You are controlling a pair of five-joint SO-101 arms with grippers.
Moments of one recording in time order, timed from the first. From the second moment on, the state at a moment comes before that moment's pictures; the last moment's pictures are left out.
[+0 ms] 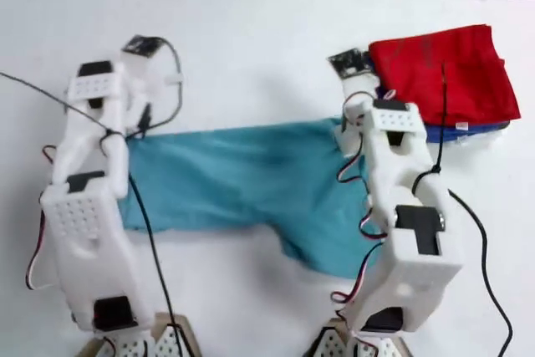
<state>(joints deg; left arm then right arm) -19.2 41.7 -21.9 74.5 -24.0 0.3 16.7 13.6 50.2 26.6</state>
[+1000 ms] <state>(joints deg) -19.1 15.9 -13.8 97.5 -25.1 -5.6 -9.4 9.8 71.1 26.6</state>
